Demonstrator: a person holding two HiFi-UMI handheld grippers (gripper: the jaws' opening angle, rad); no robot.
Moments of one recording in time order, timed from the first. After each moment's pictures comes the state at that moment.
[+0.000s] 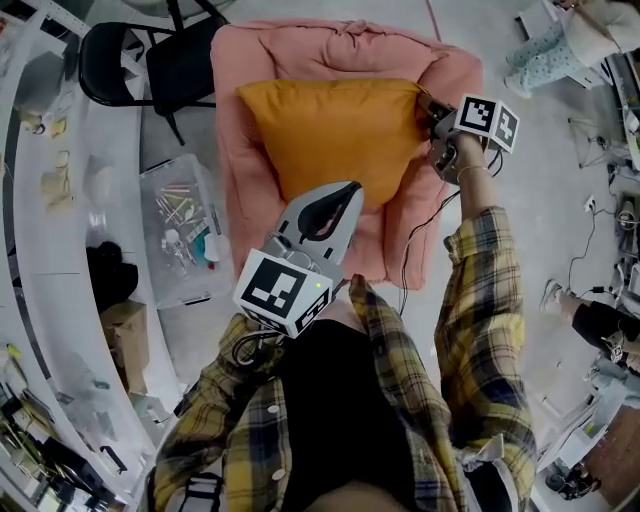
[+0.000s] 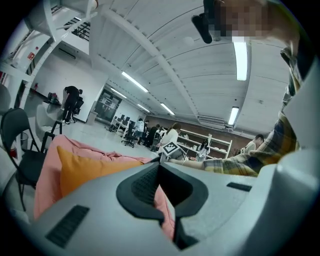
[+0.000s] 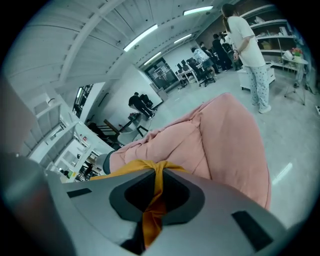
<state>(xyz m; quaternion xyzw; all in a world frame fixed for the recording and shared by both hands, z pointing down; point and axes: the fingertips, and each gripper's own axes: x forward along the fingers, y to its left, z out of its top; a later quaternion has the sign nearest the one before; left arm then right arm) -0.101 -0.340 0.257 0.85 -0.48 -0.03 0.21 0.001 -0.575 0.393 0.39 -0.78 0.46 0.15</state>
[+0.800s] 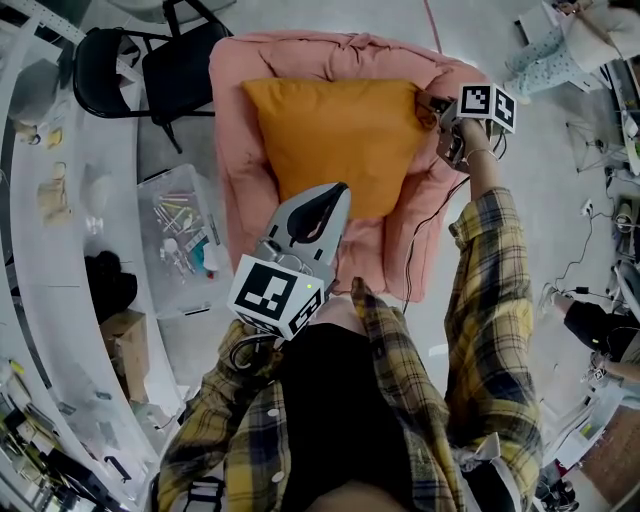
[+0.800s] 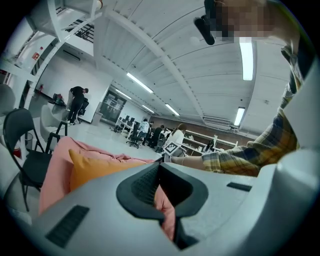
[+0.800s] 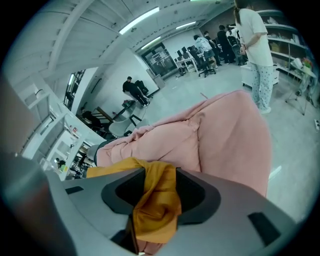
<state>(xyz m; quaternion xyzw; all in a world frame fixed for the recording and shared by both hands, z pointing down) -0.135 -0.375 0.271 0.83 -0.51 -0.03 0.22 -0.002 -0.631 0.425 0.38 -0.76 0.48 0.24</state>
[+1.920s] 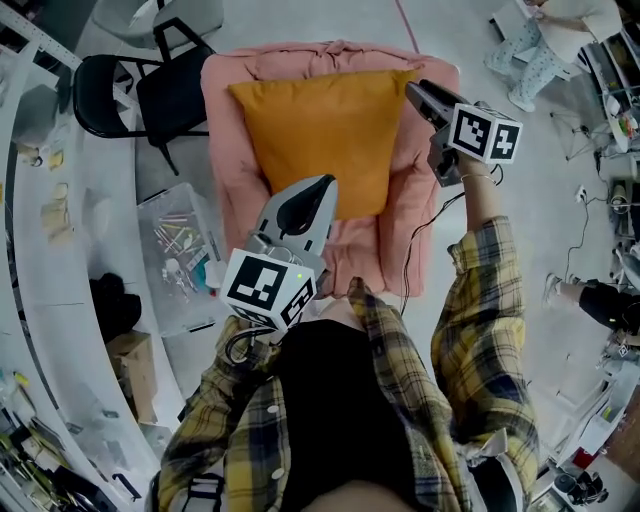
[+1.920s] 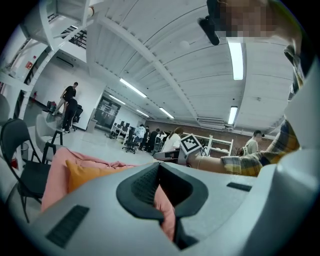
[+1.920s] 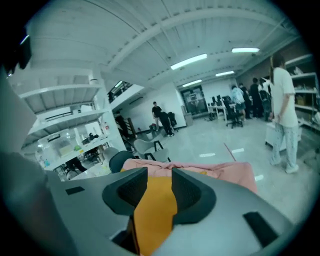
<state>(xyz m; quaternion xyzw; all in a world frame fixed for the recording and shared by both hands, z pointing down) -0.125 -0.352 0.243 0.85 -0.50 -0.04 0.18 -0.011 -0.568 0.285 0.37 -0.89 0.24 0.13</state>
